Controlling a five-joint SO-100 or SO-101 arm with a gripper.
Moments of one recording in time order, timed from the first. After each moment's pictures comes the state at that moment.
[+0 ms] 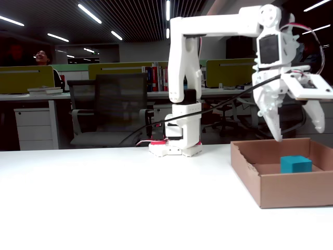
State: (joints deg) arm -45.9 91.6 94.6 66.4 -17.4
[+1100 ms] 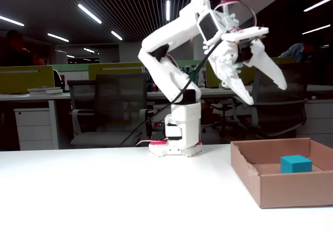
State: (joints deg) arm -43.1 139.2 123.0 63.1 -17.8
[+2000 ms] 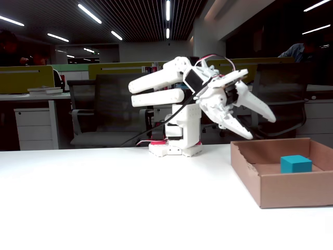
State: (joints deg) arm -46.8 184.6 170.7 45.6 -17.7
